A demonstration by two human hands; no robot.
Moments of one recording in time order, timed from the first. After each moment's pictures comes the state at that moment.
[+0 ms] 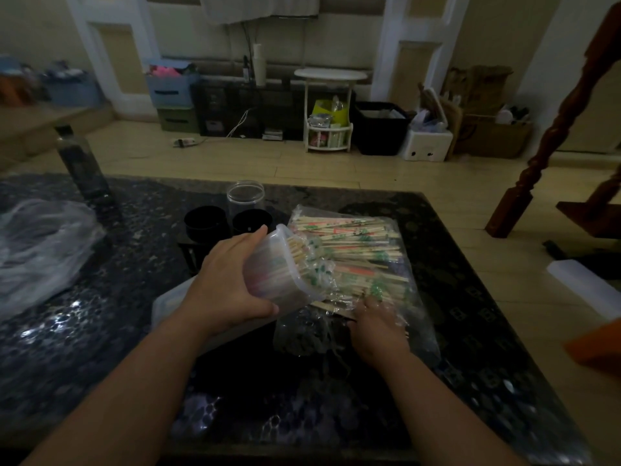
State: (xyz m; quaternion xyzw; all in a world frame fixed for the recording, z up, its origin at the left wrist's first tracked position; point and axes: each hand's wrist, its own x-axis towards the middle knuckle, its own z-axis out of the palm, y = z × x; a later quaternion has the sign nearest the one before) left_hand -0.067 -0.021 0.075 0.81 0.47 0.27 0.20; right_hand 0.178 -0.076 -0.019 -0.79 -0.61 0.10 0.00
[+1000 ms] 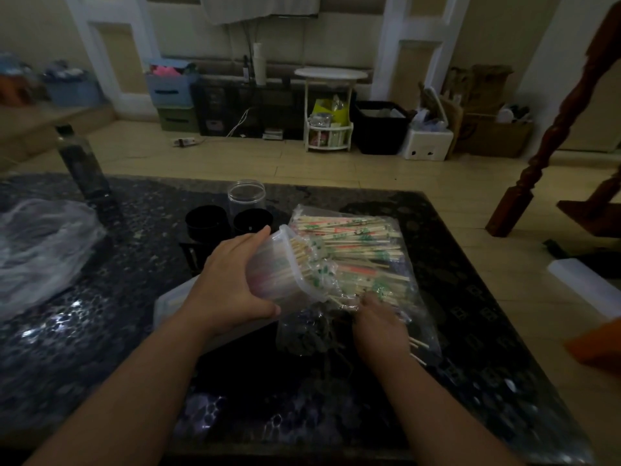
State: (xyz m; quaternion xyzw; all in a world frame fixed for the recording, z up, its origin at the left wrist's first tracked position) left_hand -0.067 -0.022 0.075 0.82 0.47 0.27 0.20; right_hand 0.167 -0.086 -0.008 -0.79 -0.61 0.05 0.07
